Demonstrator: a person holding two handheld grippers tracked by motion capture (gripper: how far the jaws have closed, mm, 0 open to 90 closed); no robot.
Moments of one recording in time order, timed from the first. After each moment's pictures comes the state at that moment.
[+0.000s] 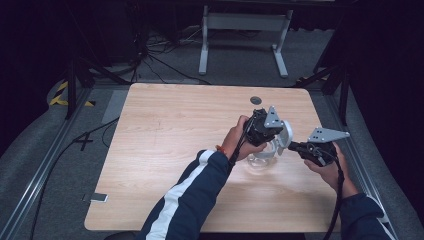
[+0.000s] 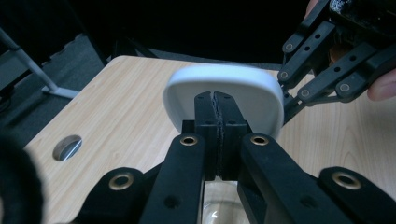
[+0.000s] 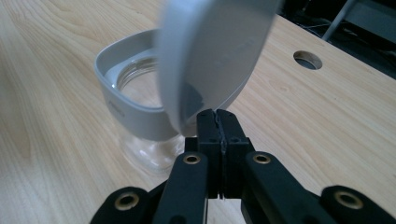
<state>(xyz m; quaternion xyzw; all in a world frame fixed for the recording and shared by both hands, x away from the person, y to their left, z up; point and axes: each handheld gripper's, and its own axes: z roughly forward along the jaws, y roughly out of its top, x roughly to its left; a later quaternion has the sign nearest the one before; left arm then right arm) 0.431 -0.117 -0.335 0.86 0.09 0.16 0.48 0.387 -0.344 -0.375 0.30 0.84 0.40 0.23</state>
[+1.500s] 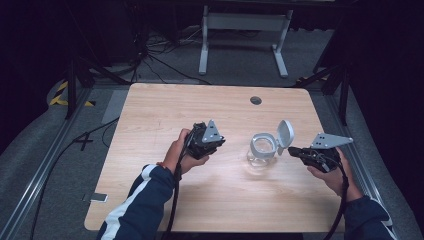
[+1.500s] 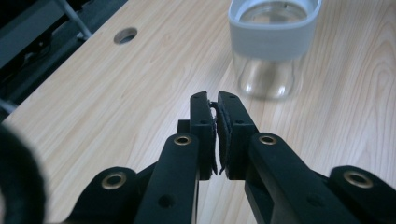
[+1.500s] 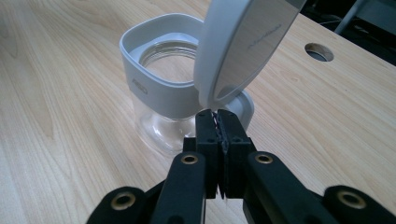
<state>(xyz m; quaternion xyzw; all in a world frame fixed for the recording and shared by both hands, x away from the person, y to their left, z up) 0.410 0.040 -0.374 0.88 0.15 0.20 0.40 0.373 -0.347 -0.377 0.28 0.84 0.40 0.22</state>
